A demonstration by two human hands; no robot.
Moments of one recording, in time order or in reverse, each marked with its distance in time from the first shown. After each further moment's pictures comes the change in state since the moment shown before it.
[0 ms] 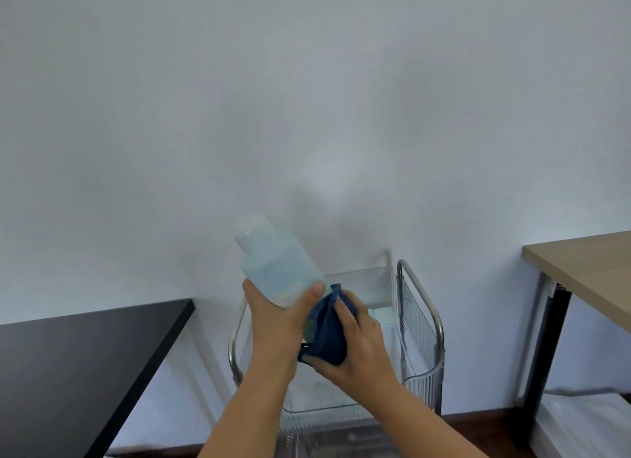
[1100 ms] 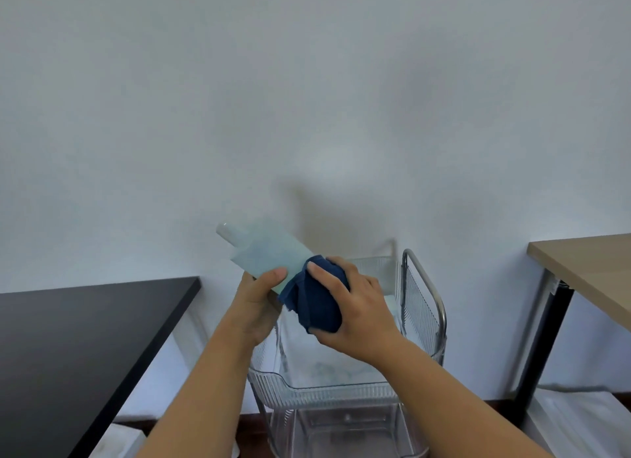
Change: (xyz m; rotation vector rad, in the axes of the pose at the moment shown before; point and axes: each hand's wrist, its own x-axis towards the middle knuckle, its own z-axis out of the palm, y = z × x) left_hand 0.024 0.009 -0.047 -0.288 -0.339 -0.200; right_hand 0.040 -0.017 -0.021 -0.171 -0.226 -0.150
